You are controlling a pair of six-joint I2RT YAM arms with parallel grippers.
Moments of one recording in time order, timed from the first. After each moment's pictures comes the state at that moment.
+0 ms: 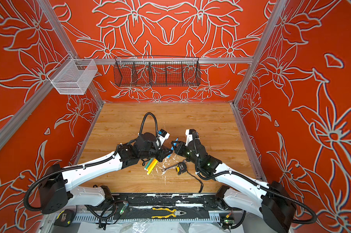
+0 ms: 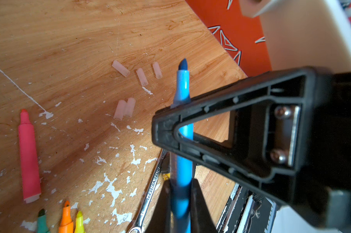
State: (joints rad) left arm -0.84 1.31 0.90 -0.20 0.20 -0.40; right arm 0.79 1.03 0.54 0.18 0.01 1.05
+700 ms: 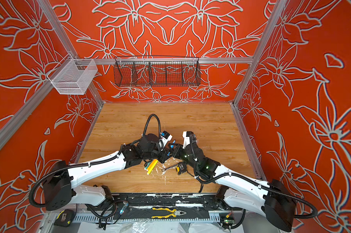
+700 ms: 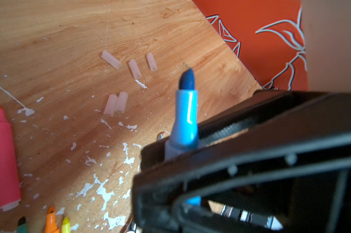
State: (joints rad) left arm -0.86 1.36 0.90 -0.17 0.20 -0.40; right arm 0.90 1.02 0.54 0.19 0.11 1.06
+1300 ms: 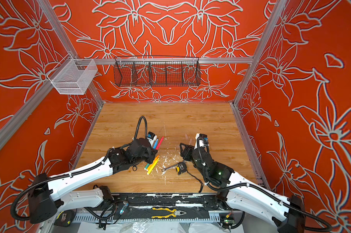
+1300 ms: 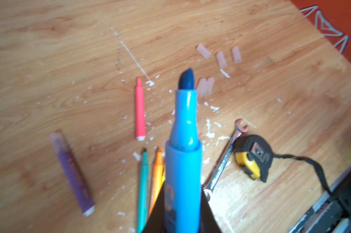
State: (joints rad) left arm -0.85 1.13 0.83 -0.49 -0.21 -0.37; right arm 0.92 0.76 0.56 -0.23 0.46 0.92
